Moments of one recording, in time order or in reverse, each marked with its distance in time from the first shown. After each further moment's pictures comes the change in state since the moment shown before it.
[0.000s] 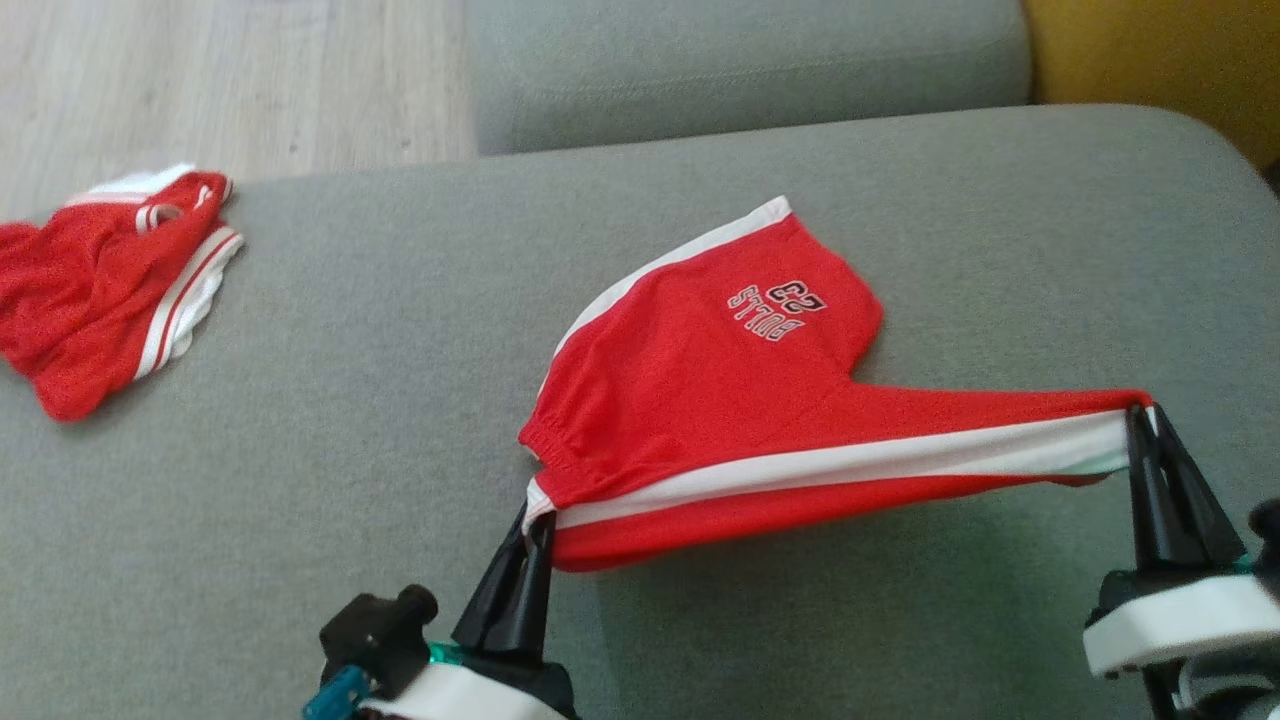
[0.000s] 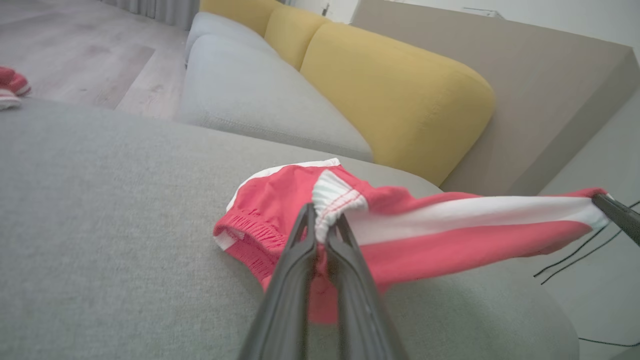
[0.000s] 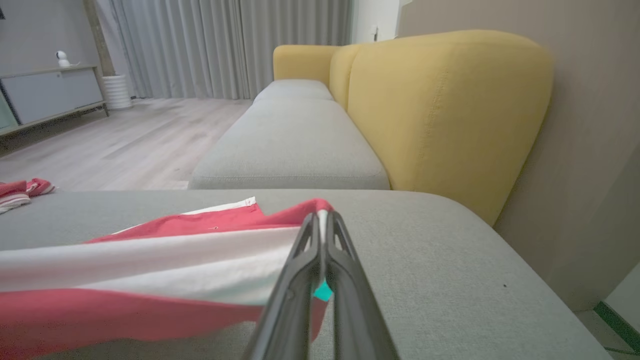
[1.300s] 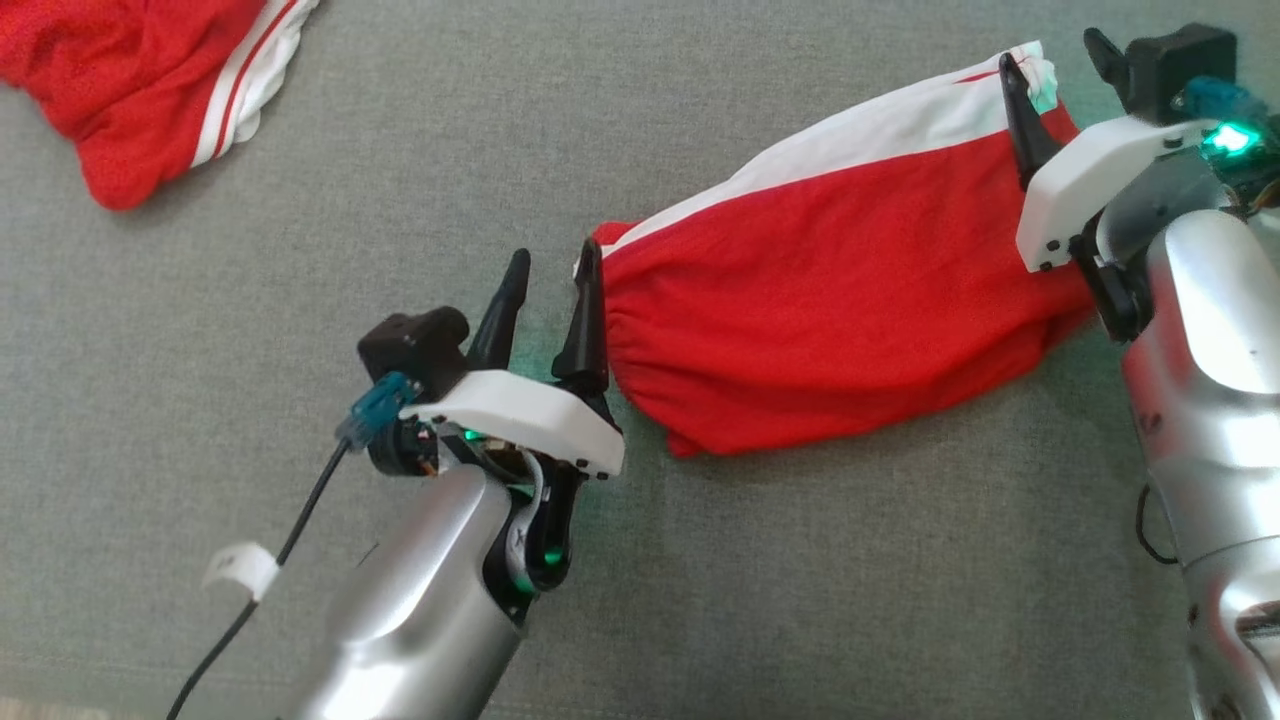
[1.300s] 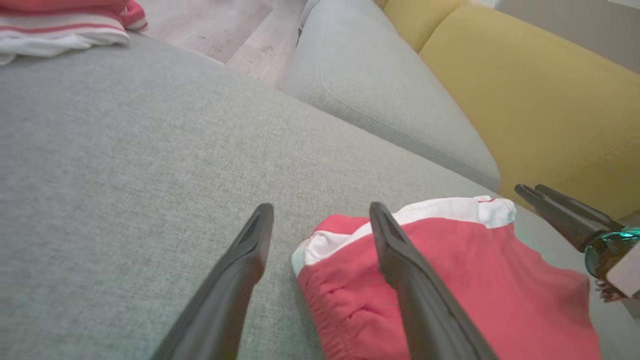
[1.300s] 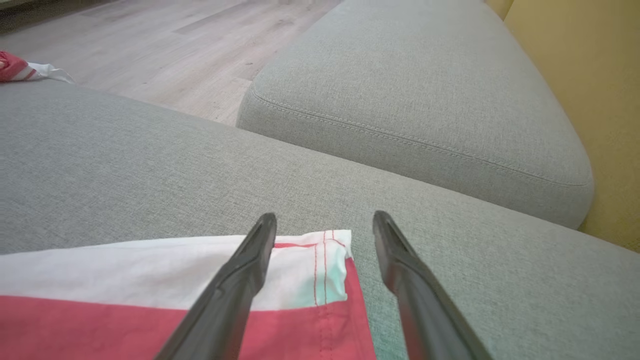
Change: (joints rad) left arm -0.519 -0.194 0.011 0.420 -0.169 0.011 0.007; right arm -1.009 -0.163 0.270 1.017 -0.047 0.000 -0.031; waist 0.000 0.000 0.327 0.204
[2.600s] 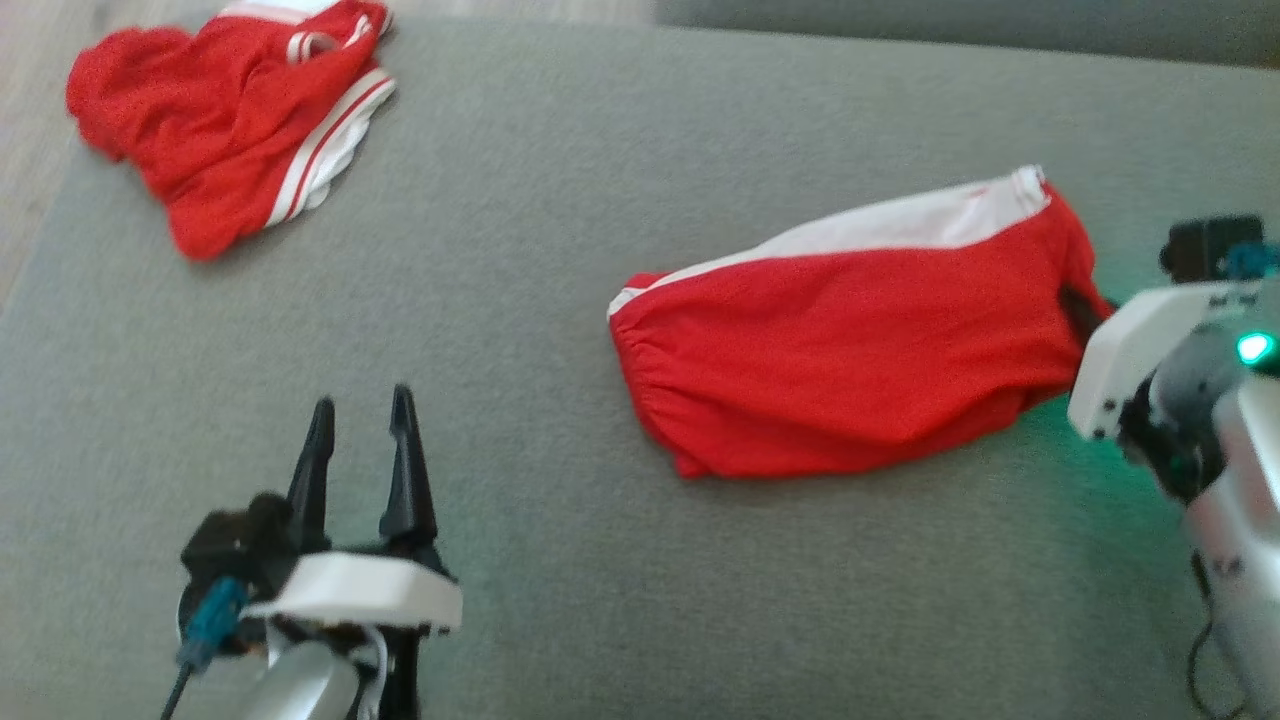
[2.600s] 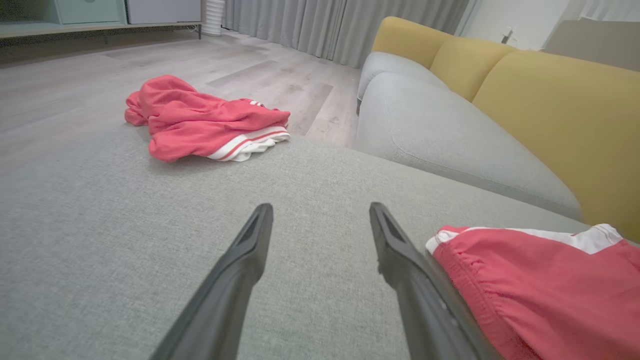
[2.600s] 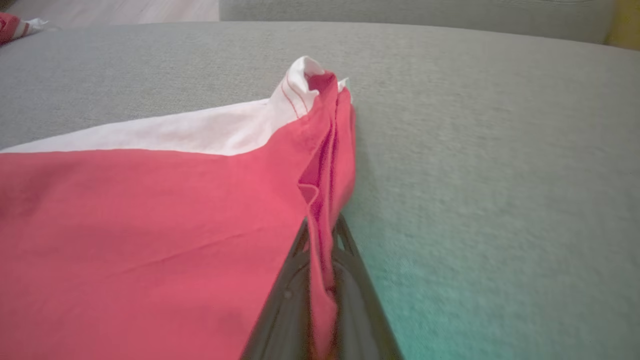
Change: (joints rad) left arm 0.346 0.267 0.088 -0.295 0.076 0.139 -0.110; right arm 0.259 -0.146 0.081 -0.072 0.413 0.000 0.295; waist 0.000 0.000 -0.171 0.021
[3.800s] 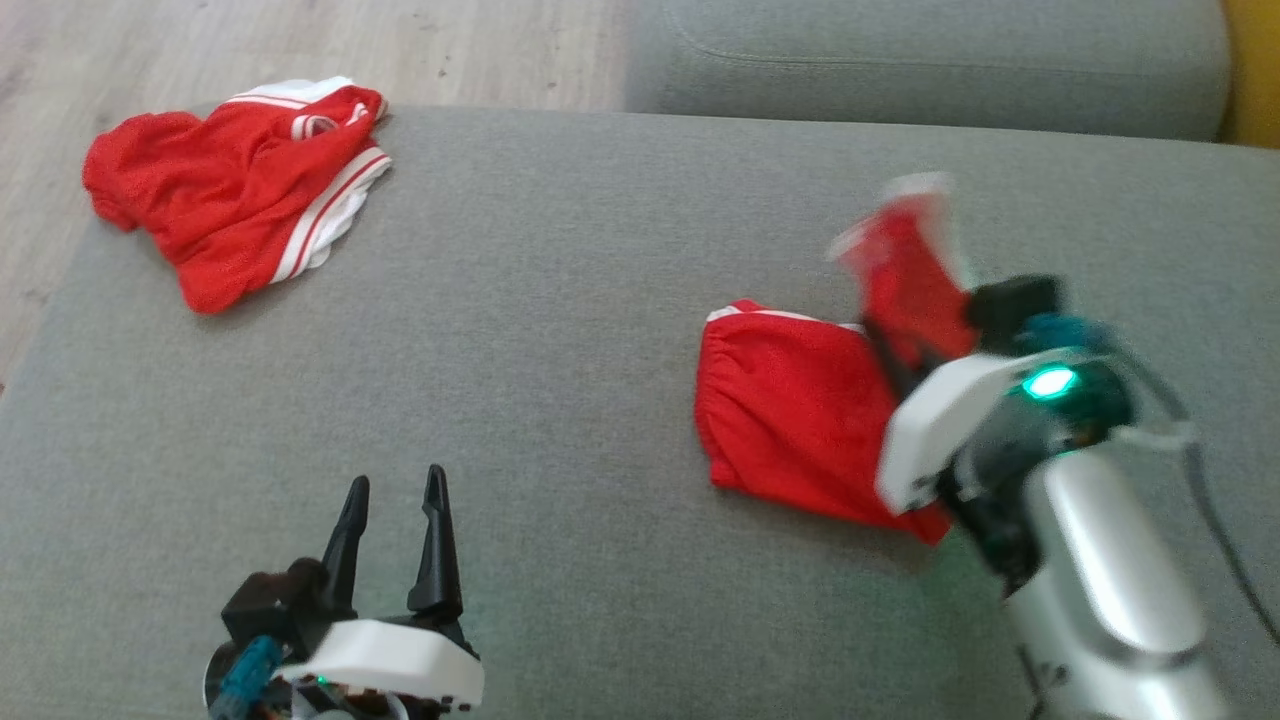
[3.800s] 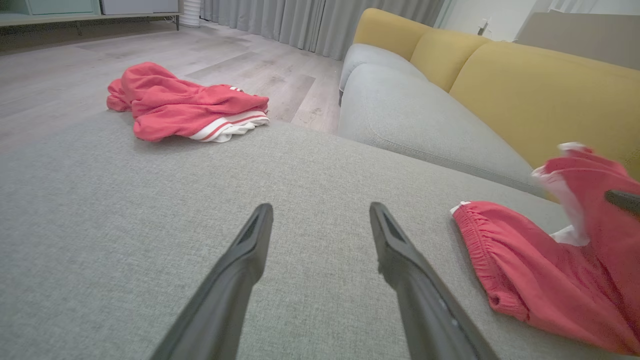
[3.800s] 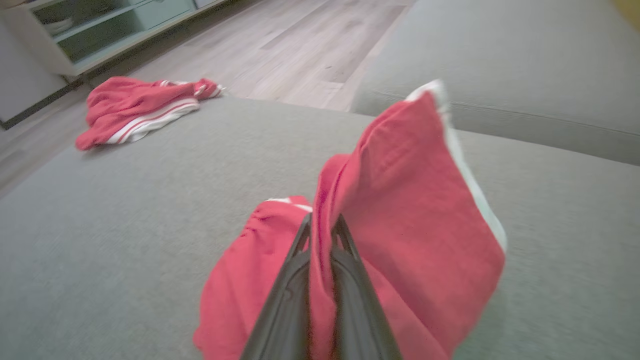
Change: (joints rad) left arm 0.107 0.019 -0.058 -0.019 0.000 0.013 0.023; right arm 0.219 0.253 -0.016 -0.400 -0.187 0.000 0.008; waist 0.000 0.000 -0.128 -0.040
